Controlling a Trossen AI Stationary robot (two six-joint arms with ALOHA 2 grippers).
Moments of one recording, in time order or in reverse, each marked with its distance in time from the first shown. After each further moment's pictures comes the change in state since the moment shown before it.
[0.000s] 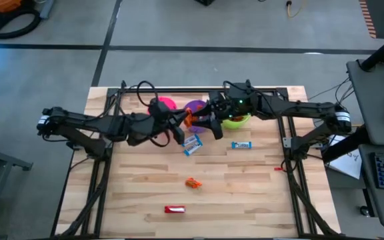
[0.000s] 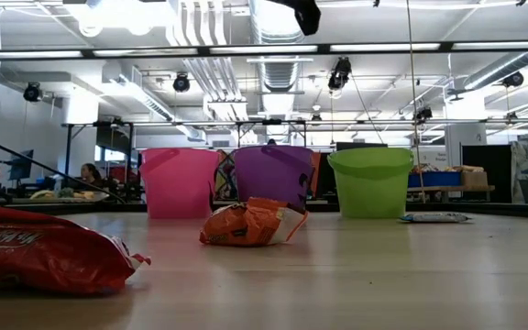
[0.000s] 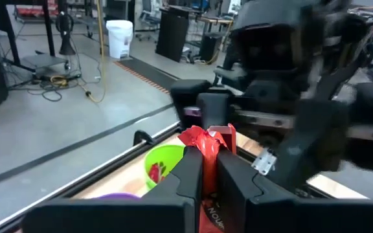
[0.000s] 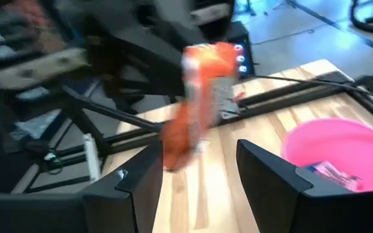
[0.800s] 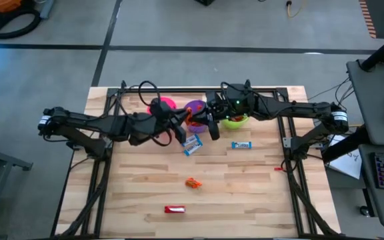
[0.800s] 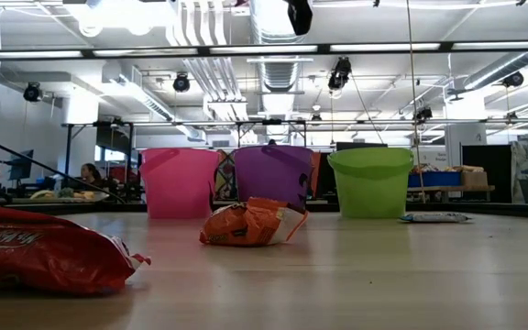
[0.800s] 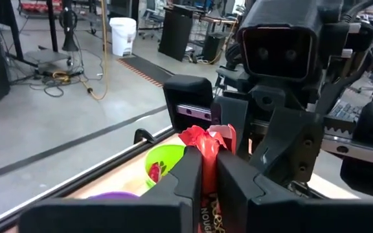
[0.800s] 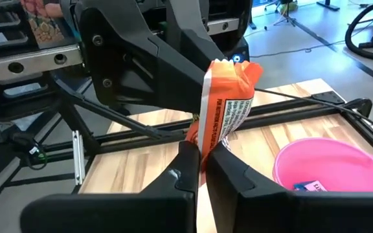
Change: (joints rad) left arm 0.013 0.015 0.002 0.006 0.000 -0.028; right arm -0.006 0.034 -0.001 0.059 0.009 -0.095
